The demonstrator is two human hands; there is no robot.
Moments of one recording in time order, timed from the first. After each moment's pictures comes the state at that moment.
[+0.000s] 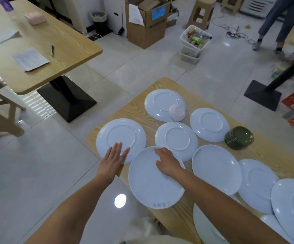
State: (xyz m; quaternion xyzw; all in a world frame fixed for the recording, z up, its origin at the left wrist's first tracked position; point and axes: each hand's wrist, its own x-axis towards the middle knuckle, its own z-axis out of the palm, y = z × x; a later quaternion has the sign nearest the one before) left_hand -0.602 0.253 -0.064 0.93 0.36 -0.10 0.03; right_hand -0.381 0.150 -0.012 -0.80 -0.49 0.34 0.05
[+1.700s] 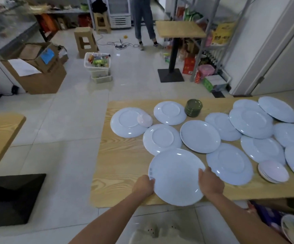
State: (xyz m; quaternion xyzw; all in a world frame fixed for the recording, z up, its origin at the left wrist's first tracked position) left_hand -0.553 0.294 -0.014 0.85 0.25 -0.25 0.39; right_hand -0.487 0.065 -0.030 -0.98 0.12 0.10 0.09
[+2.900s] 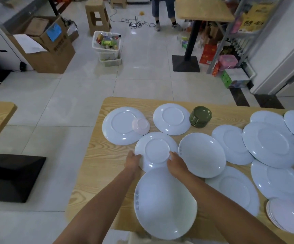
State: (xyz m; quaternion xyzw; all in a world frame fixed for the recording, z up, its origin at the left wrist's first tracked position) left_hand -0.401 0.311 -0.008 0.60 0.47 -0.08 0.64; right_hand -0.334 0.153 -0.029 -0.93 -0.08 0.28 0.22
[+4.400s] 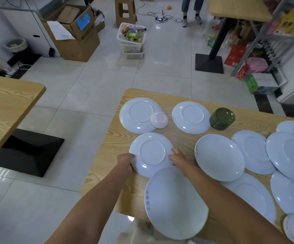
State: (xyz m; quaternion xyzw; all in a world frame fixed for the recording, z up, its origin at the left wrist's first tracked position) left_hand -0.449 0.368 -0.023 0.41 0.62 -0.01 0.66; right_hand -0.348 0.196 -0.013 -0.81 0.04 0.43 0.40
